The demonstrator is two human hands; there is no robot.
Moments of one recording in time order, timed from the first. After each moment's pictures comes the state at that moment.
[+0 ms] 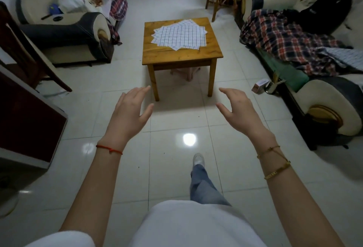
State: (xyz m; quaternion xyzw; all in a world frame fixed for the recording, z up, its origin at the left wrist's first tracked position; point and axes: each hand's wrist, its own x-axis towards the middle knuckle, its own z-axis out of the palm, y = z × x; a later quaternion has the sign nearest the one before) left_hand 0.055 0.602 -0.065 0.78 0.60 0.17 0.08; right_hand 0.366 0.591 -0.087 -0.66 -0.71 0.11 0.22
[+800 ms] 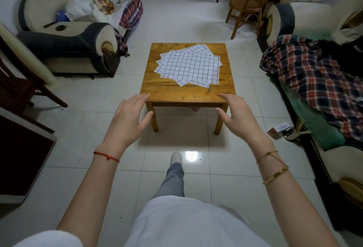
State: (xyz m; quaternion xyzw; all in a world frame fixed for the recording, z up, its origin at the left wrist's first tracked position) left_hand 0.128 0.995 -0.068 0.73 0.65 0.17 0.08; right_hand 0.438 1.025 -0.082 -0.63 -0.74 0.14 0.20
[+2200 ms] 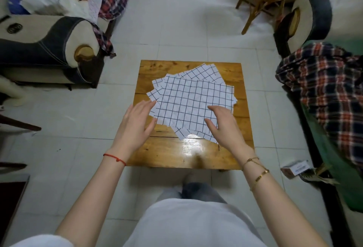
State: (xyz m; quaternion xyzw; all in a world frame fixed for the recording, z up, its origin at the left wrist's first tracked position) left_hand 0.111 1.510 -0.136 0.75 0.63 0.14 0.14; right_hand 0.392 1.527 -0.162 -0.63 -0.73 0.21 0.16
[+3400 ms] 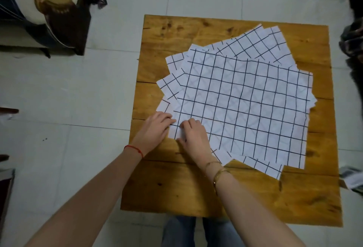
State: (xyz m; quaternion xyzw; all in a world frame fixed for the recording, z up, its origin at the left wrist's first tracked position) left_hand 0.017 1.696 -0.494 0.81 0.54 0.02 0.23; right_hand 0.188 1.682 -0.489 -0.60 -0.76 0.26 0.00
